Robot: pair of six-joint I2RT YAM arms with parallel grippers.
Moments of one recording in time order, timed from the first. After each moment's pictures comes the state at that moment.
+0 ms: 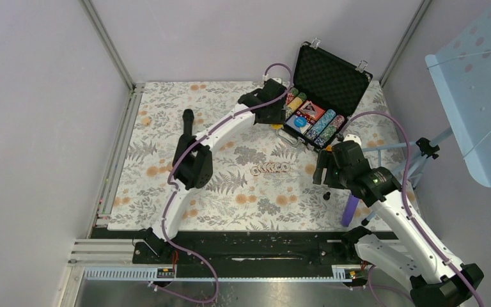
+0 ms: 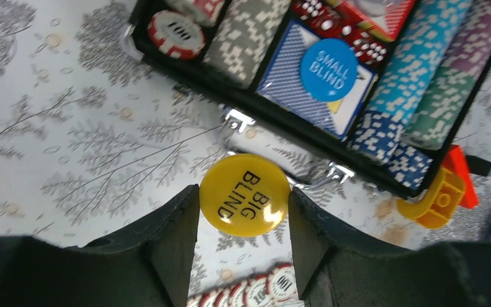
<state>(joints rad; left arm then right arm) -0.71 2.34 2.23 -0.73 -0.14 -0.52 0.47 0.86 0.88 -0.92 0.20 0.54</state>
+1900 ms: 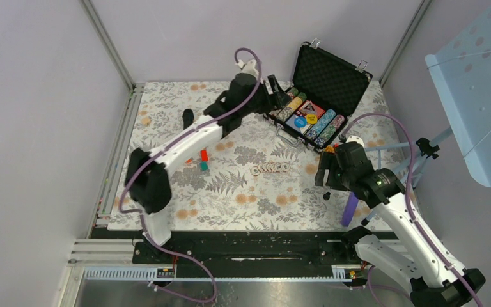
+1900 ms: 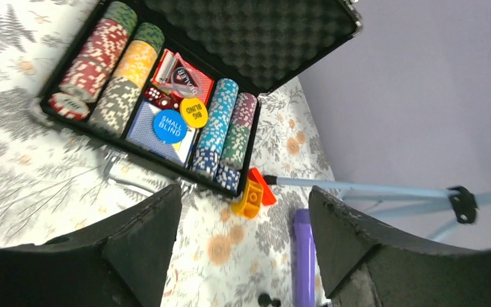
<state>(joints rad) -0.69 1.92 1.73 -0.13 0.05 -0.75 0.46 0.83 0.90 -0.98 0.19 0.54</state>
